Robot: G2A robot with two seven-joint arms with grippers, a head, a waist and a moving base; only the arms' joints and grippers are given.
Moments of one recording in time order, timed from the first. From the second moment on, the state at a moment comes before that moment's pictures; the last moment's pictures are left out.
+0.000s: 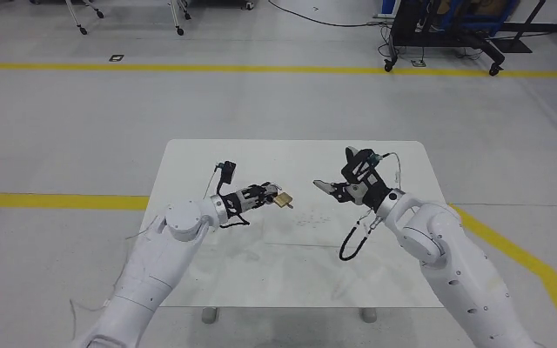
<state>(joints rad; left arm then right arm) 1.01 -1.24 -1.01 -1.18 -0.21 -0.09 -0.76 -1.39 -1.02 1.33 -1.91 -1.09 -0.34 0.35</state>
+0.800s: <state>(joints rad) 0.87 -1.31 -0.84 -0.89 -0.04 -0.20 -0.71 -1.39 -1.02 1.33 -1.91 -1.09 -0.34 0.35</state>
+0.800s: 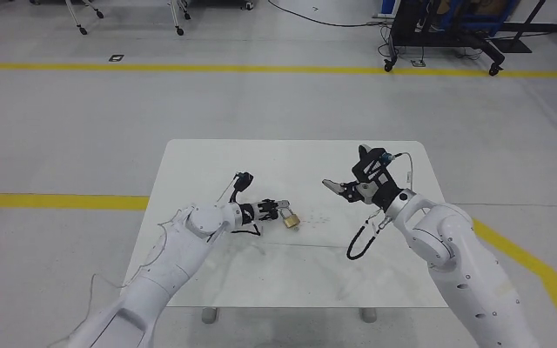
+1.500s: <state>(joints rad) 0.94 -1.17 -1.21 -1.33 0.40 -0.25 -0.50 -1.42 -1.04 1.47 -1.90 -0.95 -0.11 0.13</state>
